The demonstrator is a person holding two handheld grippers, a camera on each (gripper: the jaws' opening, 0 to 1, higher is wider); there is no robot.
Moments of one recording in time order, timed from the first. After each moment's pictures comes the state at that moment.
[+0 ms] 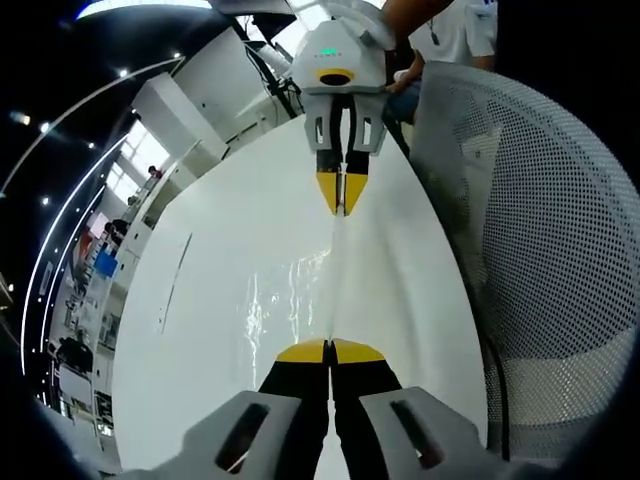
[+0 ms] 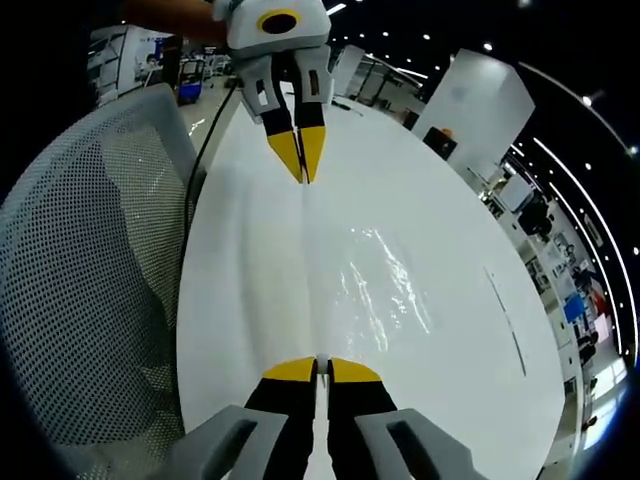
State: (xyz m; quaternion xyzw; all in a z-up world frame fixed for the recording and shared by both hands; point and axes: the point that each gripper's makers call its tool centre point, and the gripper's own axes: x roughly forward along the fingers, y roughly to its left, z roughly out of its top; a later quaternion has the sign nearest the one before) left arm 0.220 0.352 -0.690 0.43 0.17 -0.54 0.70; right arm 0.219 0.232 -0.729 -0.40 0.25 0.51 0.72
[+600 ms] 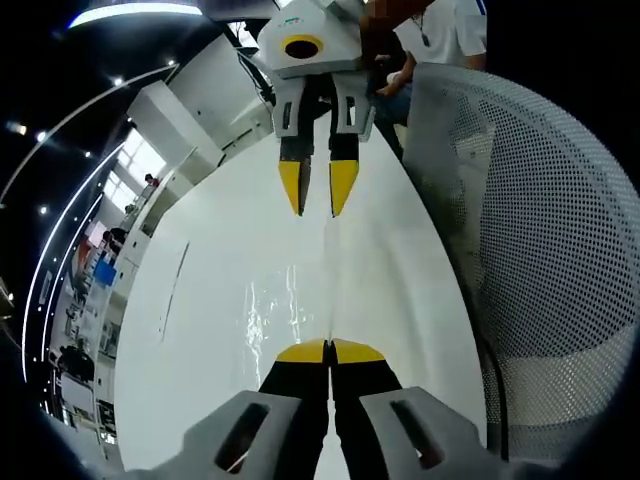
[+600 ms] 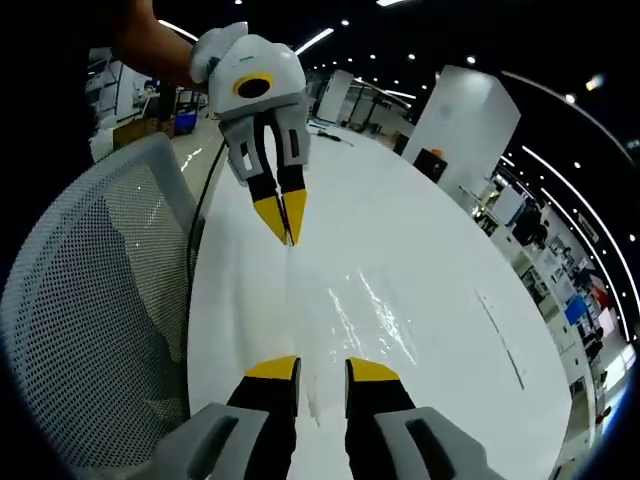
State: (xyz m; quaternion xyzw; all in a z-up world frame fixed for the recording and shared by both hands) left arm 0.216 0.345 -0.688 0.43 0.16 -0.55 0.69; right arm 0.227 0.258 -0.689 -0.34 0.20 0.53 0.75
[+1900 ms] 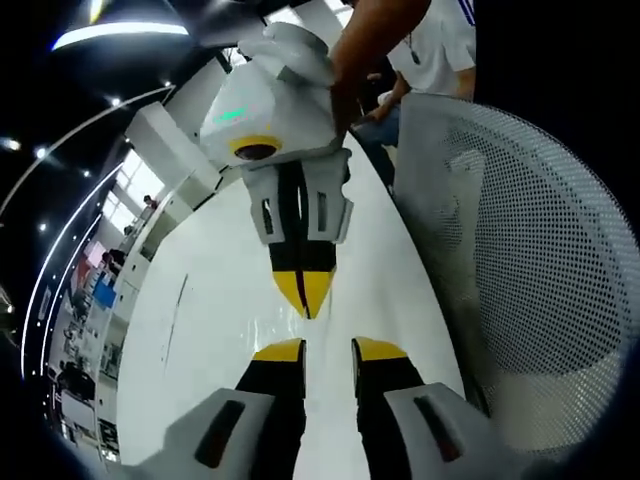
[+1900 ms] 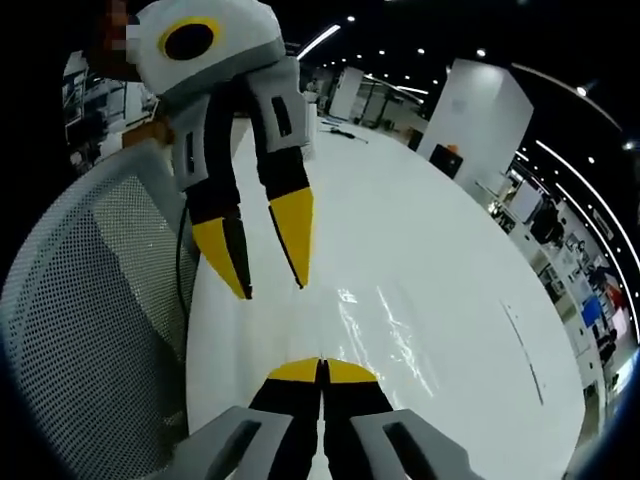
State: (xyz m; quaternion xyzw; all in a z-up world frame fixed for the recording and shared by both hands) left arm 0.193 0.311 -0.672 0.42 0.12 -0.58 0.69; right arm 0.225 0.297 -0.707 -0.34 0.23 0.55 0.73
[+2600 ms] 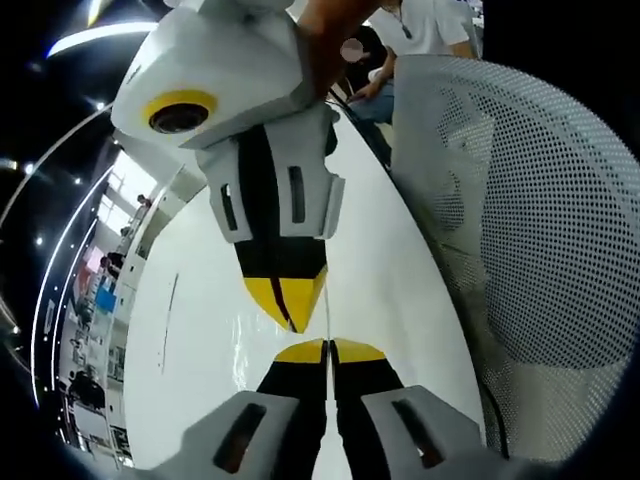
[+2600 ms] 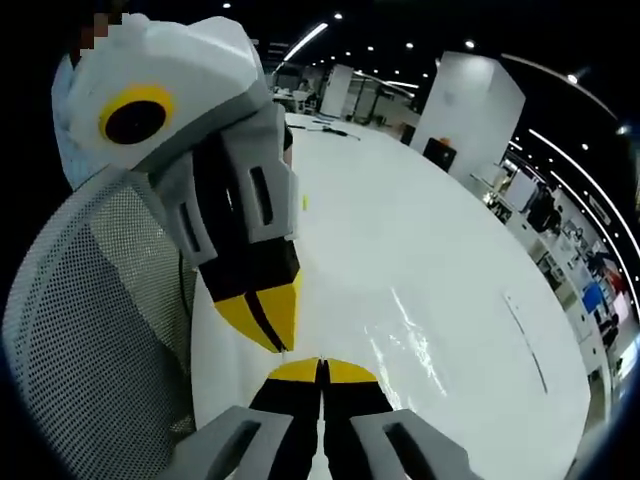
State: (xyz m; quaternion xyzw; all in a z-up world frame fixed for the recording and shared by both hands) left arm 0.199 0.293 -0.701 0.46 0.14 -0.56 0.67; right arm 0.223 0.297 -0.705 -0.32 0.24 0.54 0.74
